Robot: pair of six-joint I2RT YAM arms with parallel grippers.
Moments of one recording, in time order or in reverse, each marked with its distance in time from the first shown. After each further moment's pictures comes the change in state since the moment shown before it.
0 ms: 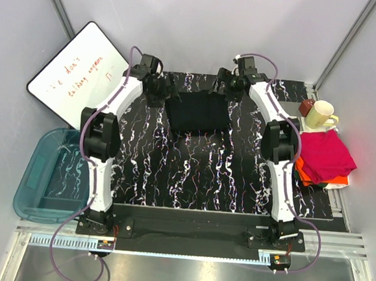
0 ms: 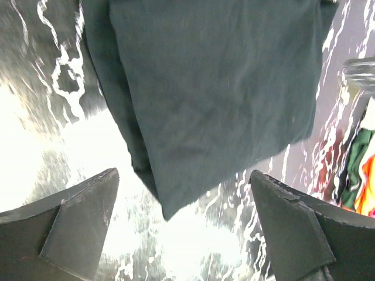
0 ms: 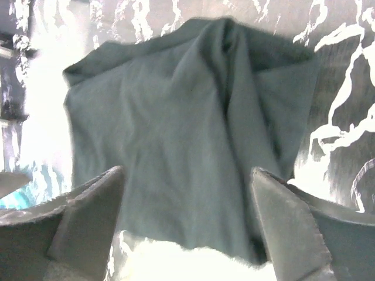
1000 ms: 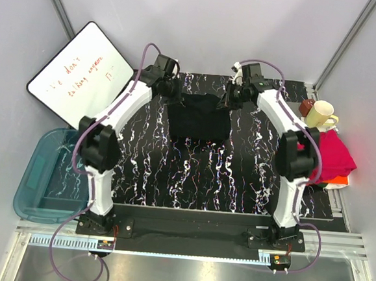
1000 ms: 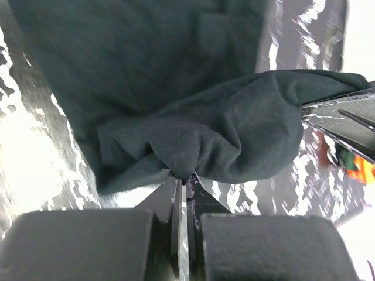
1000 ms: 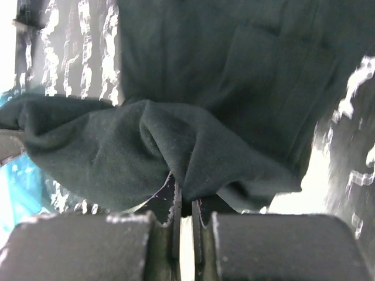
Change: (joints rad) left arm -0.167 -0.186 -0.073 -0.020 -0.075 0.027; right arm 0.030 -0.449 -0.529 0.030 -0.106 -0.094
